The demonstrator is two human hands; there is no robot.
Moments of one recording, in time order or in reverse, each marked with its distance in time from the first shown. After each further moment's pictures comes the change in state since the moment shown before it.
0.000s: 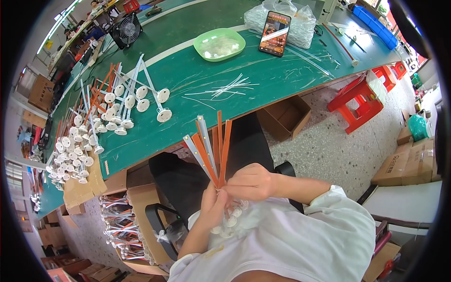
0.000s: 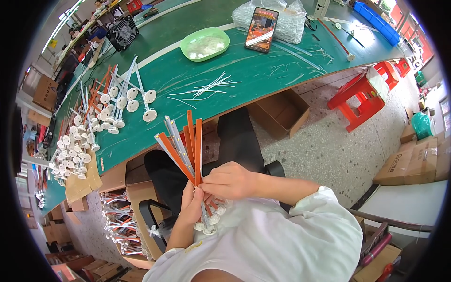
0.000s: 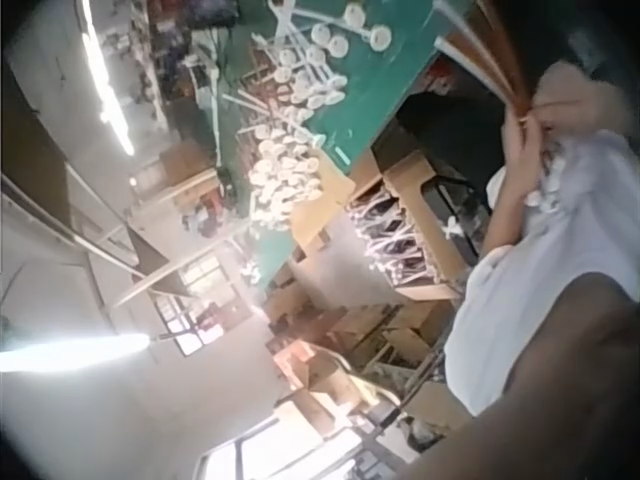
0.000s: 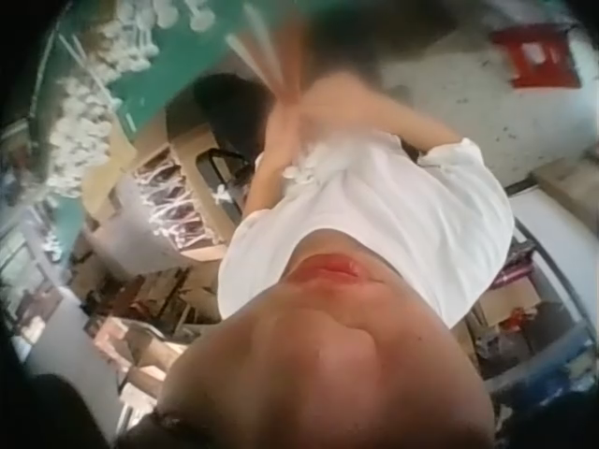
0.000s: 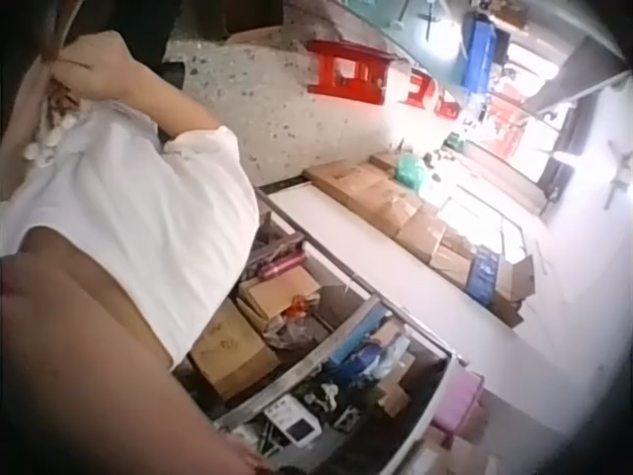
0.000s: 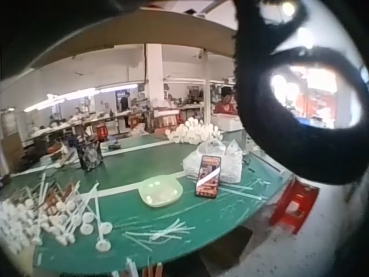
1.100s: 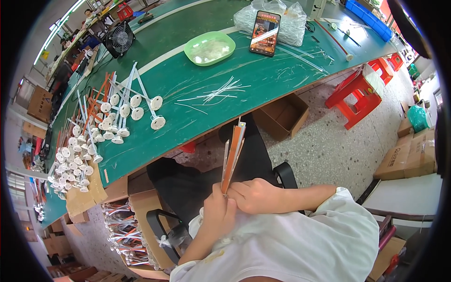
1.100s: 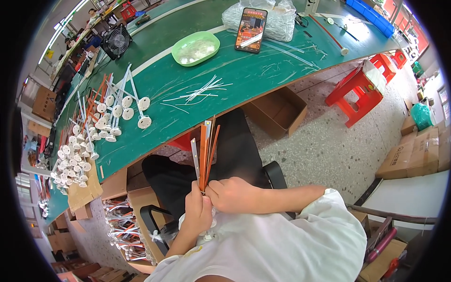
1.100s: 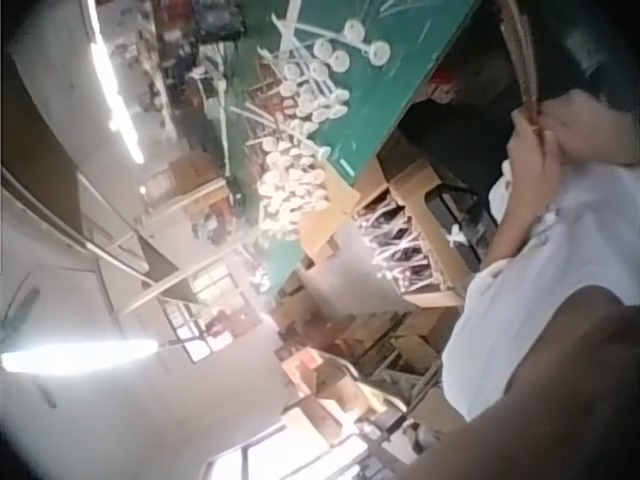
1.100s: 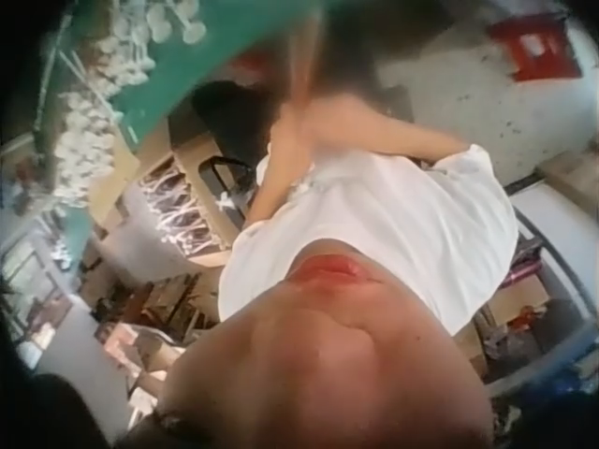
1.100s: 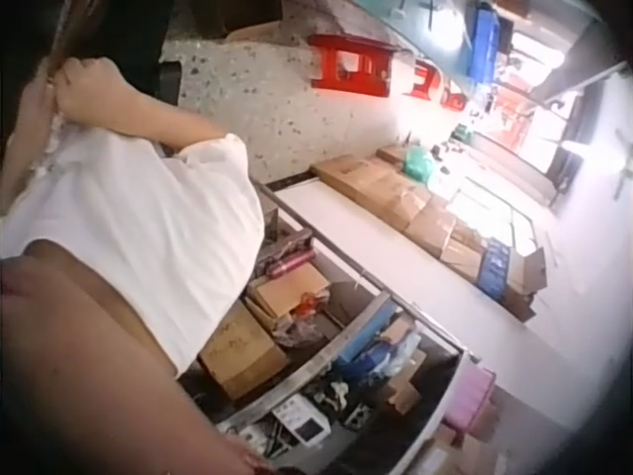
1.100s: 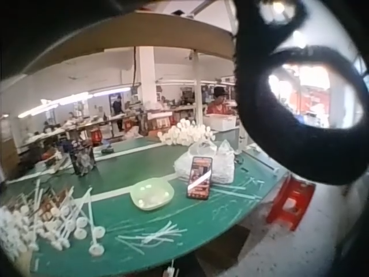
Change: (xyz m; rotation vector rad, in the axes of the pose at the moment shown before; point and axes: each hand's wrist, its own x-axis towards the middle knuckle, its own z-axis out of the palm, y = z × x) left_hand 0.004 0.019 0.017 0.680 0.055 0.083; right_hand -0.006 -0.040 -0.011 -0.313 -0.418 0.253
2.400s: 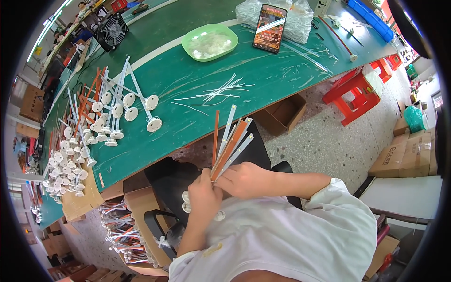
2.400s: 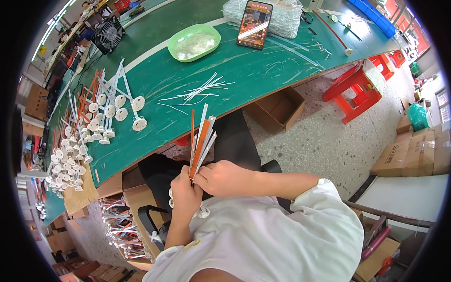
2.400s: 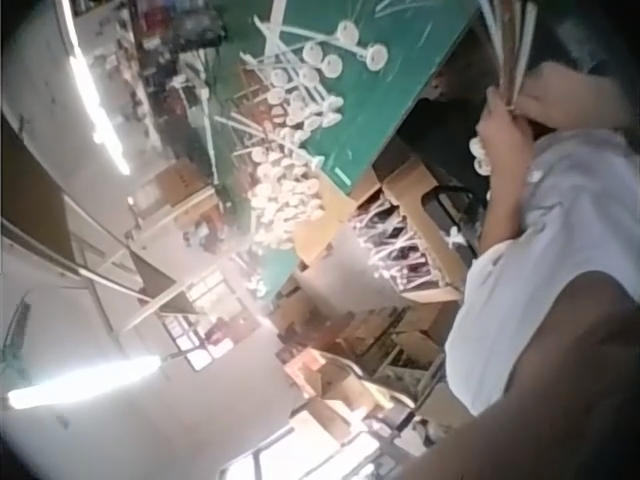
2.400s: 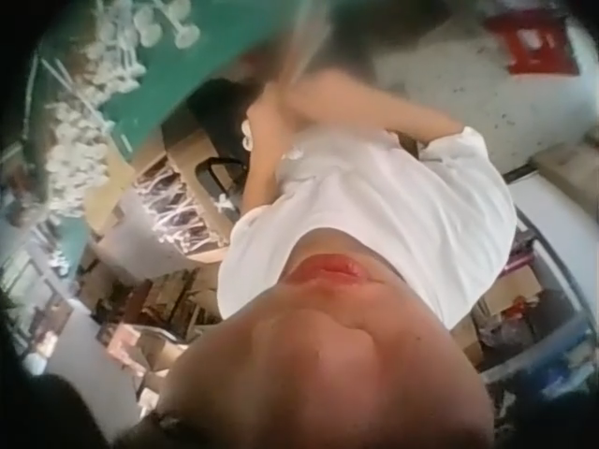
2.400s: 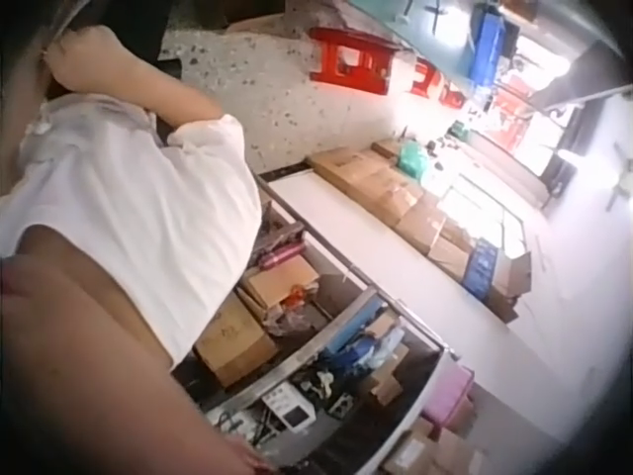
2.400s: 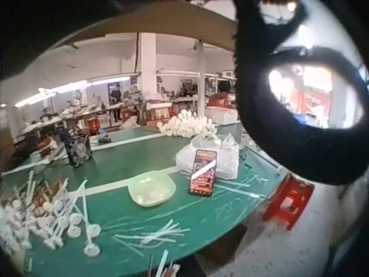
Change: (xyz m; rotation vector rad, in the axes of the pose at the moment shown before) left_hand 0.050 -0.023 -0.017 0.281 0.150 0.035; right_hand 0.033 0.043 0.016 0.076 -0.039 -0.019
